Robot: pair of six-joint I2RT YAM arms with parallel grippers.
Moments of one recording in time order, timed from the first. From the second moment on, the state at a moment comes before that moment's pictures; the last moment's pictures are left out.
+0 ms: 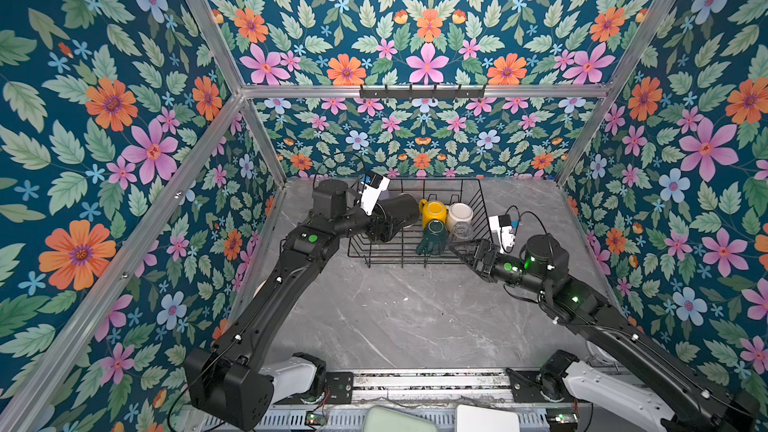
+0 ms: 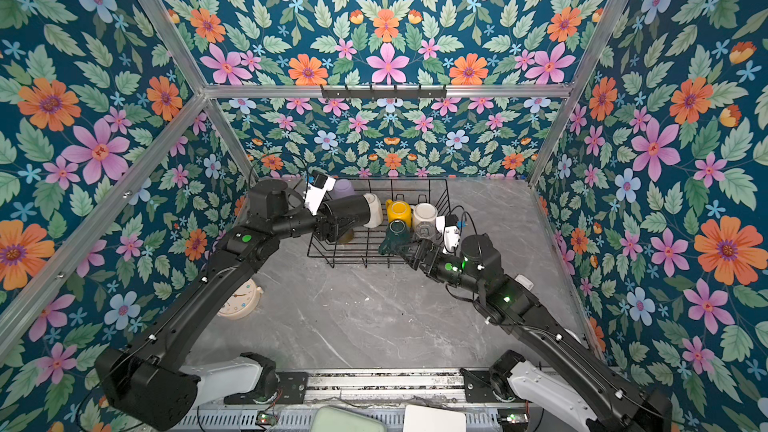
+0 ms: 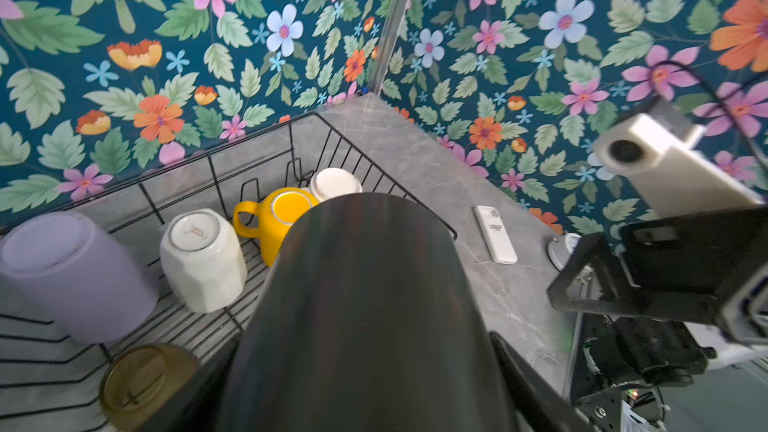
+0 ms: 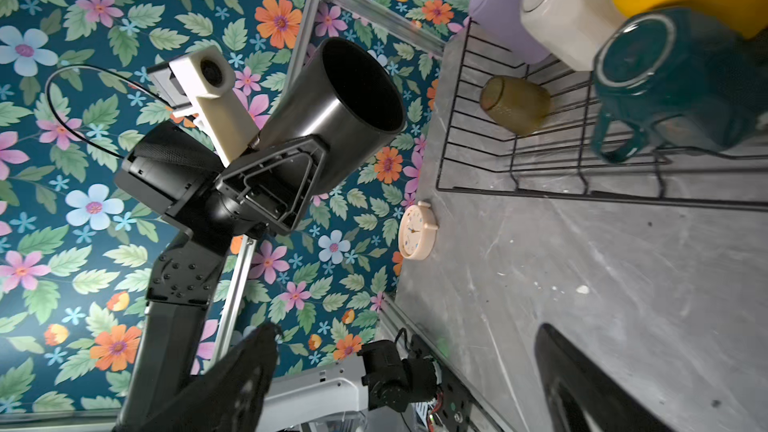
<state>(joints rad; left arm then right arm) -0.40 1.25 1.22 -0.38 0.57 -0.04 0.64 0.85 0.79 -0.17 -0.36 1.06</state>
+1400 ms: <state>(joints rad) -0.54 1.91 1.75 -0.96 0.10 0.01 0.60 0.66 0.74 -0.47 -0.19 0.94</state>
